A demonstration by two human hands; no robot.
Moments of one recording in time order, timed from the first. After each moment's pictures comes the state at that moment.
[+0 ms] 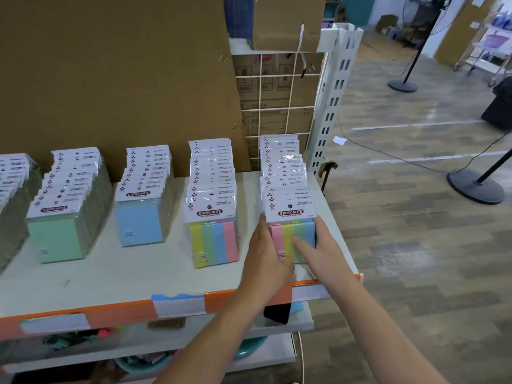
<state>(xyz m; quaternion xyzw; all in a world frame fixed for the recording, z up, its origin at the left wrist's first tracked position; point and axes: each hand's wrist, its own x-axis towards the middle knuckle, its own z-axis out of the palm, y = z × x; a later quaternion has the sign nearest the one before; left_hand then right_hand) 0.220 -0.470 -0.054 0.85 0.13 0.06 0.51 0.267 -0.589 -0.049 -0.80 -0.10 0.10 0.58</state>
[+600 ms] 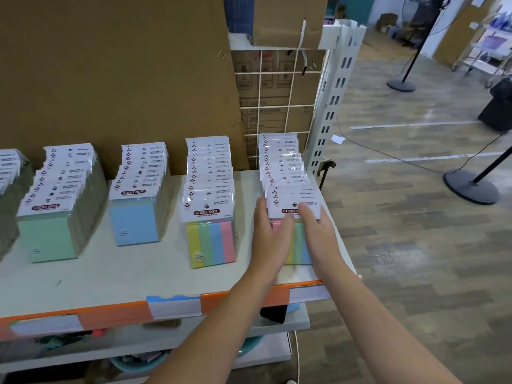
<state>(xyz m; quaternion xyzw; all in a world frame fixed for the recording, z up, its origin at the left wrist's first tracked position) 0.254 -0.481 -0.042 0.68 0.20 0.11 0.69 0.296 -0.567 -0.043 -0.72 0.01 0.08 0.69</state>
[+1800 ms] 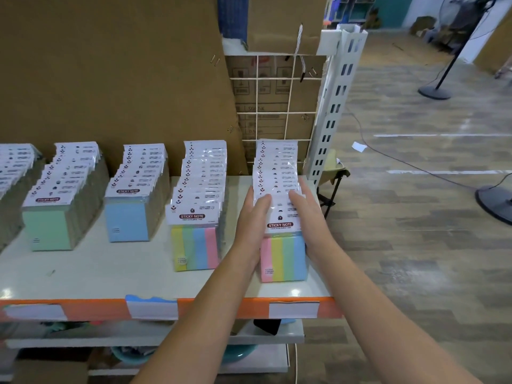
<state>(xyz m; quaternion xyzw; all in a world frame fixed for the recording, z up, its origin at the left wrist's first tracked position) 0.305 -0.464 -0.044 0.58 0.23 0.09 0.77 0.364 -0.565 -0.049 -0.61 -0.11 0.22 0.75</state>
